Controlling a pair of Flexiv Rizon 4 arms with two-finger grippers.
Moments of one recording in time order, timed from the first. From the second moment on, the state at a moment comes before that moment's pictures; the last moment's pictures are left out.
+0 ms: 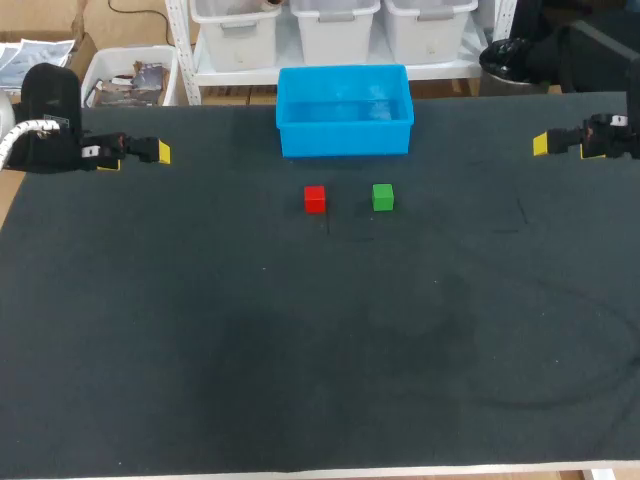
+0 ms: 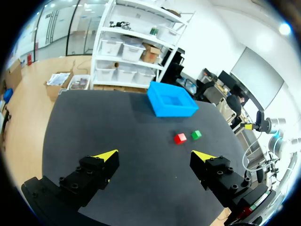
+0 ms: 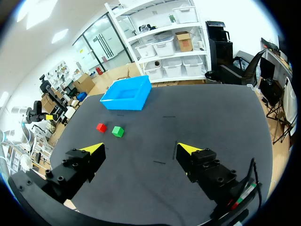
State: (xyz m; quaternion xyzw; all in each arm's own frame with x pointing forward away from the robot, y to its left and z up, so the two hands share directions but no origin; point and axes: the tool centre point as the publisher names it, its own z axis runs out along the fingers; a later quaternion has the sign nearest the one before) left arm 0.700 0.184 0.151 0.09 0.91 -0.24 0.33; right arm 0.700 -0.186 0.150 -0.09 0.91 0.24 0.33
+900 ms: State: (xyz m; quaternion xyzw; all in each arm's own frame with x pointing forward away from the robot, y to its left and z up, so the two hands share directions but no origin) left arm 0.703 0.174 0.151 0.10 0.92 -0.23 0.32; right arm 0.700 -0.186 0.150 -0.09 0.91 0.24 0.33
